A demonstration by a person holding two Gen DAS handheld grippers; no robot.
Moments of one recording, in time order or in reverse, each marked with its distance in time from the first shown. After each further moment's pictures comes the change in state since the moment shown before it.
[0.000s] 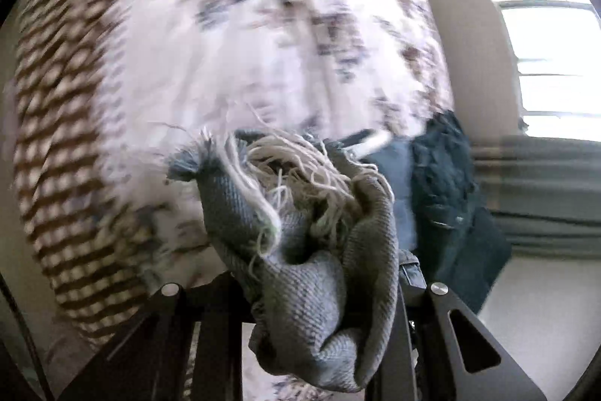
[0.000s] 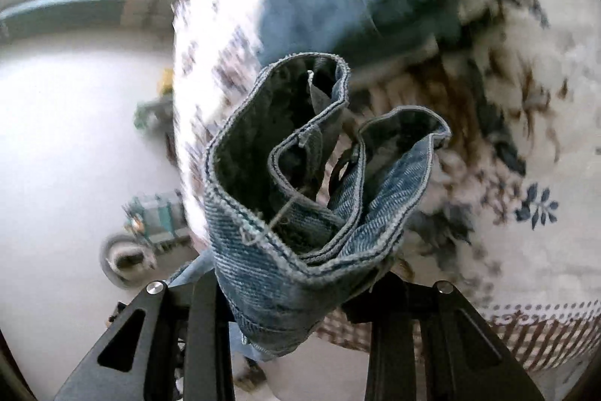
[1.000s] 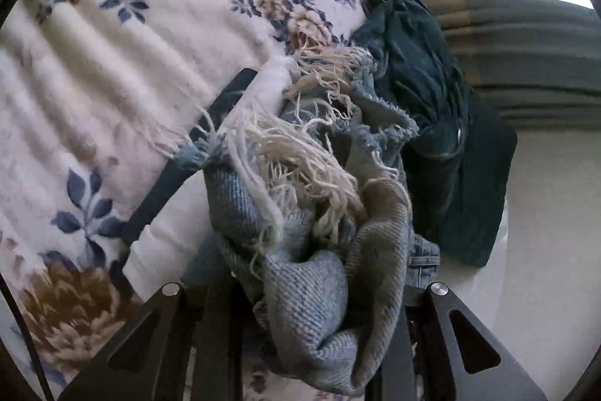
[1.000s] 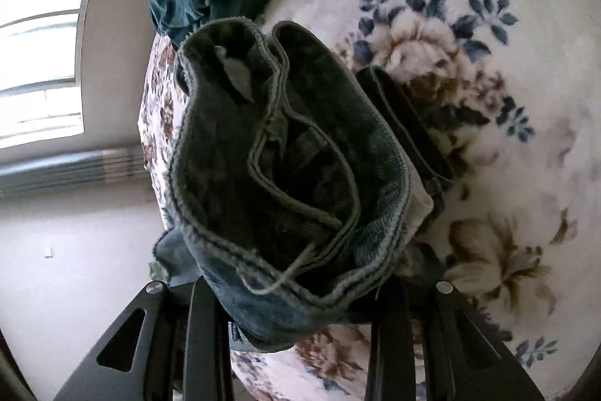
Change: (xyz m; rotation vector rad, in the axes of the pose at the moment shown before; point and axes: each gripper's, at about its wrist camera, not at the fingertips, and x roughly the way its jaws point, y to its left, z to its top) left arm 0.322 -0.130 0.086 0.406 0.380 -0.103; right arm -0.003 -0.137 0.184 0.355 -0.361 0.049
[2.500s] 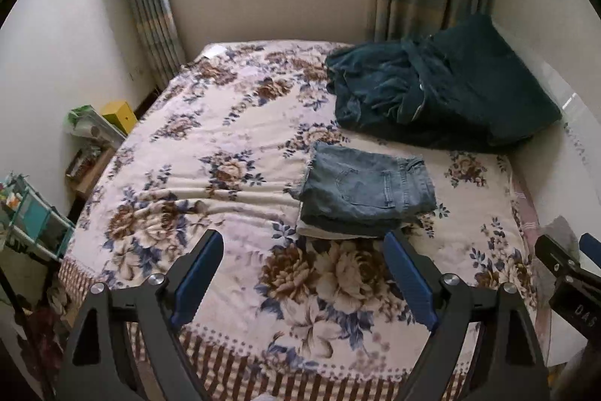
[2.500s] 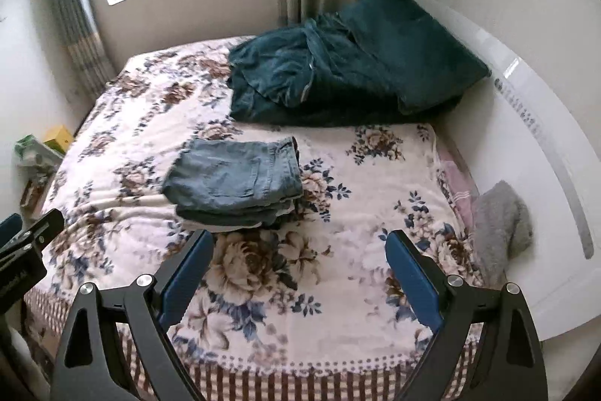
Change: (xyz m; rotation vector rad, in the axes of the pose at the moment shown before) left arm -0.298 -0.220 -0.280 0.761 -0.399 0.644; right arm -0.377 0.192 -0.352 -0.826 -0.477 -0.587
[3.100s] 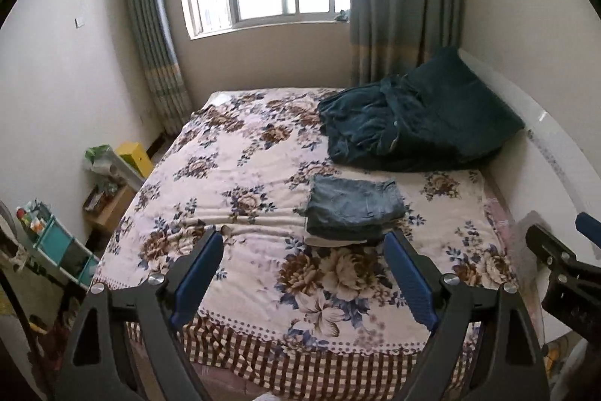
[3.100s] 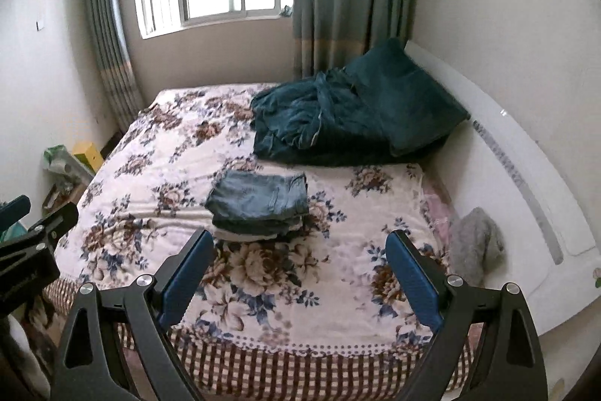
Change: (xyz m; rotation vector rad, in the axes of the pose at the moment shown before) left arm -0.180 0.013 -0.029 0.072 -0.161 -0.020; right arm -0.233 -0.004 -0.047 -0.028 -0.174 0.036
